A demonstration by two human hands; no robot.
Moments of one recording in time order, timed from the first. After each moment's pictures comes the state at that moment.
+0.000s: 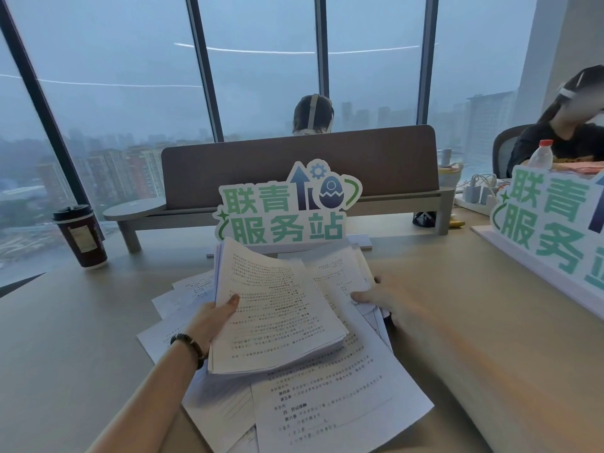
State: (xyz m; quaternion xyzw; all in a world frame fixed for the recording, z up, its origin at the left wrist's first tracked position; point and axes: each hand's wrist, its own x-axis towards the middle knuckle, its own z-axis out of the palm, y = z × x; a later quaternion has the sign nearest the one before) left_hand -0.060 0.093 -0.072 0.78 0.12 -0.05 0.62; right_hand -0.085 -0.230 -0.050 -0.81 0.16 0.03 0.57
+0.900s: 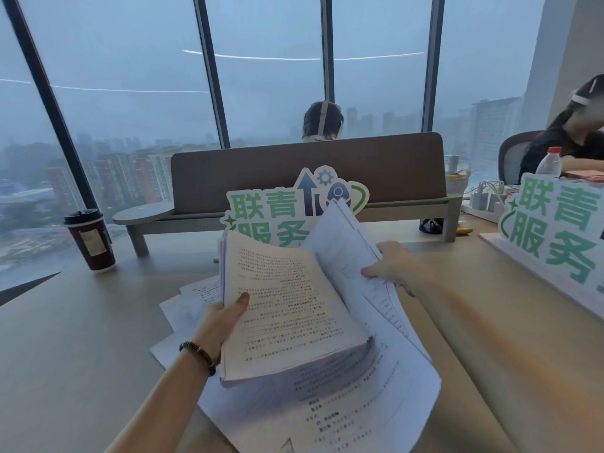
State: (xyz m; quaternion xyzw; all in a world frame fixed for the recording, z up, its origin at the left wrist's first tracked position) left_hand -0.076 0.081 -0.057 0.73 0.10 -0.01 0.68; right_hand -0.073 -0.234 0.016 -0.91 0.06 -0.02 0.42
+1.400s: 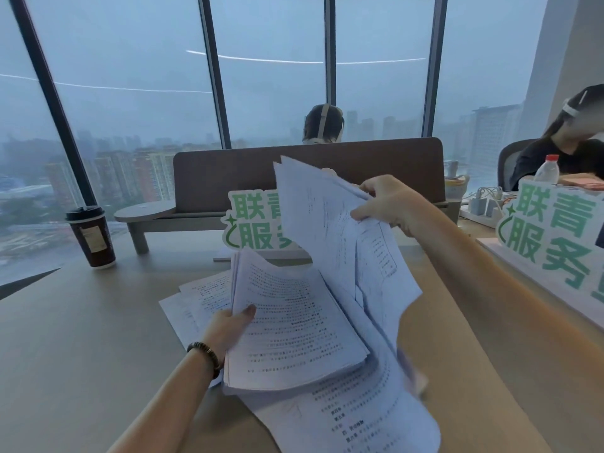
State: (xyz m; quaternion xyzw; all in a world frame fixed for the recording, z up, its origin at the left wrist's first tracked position) left_hand -0.081 0.075 -0.068 0.78 0.11 -0.04 0.61; right_hand -0.090 -0.212 0.125 -0.93 -0.01 -0.10 0.36
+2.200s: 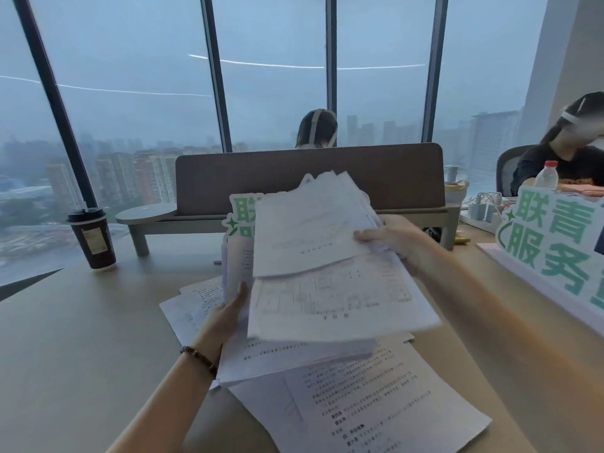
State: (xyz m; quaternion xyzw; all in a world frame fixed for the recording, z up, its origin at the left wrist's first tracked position) left_hand -0.092 0.069 -0.041 0.75 0.08 0.01 0.66; right_hand -0.090 -0.230 0.074 -0.79 0.01 -0.01 0.61
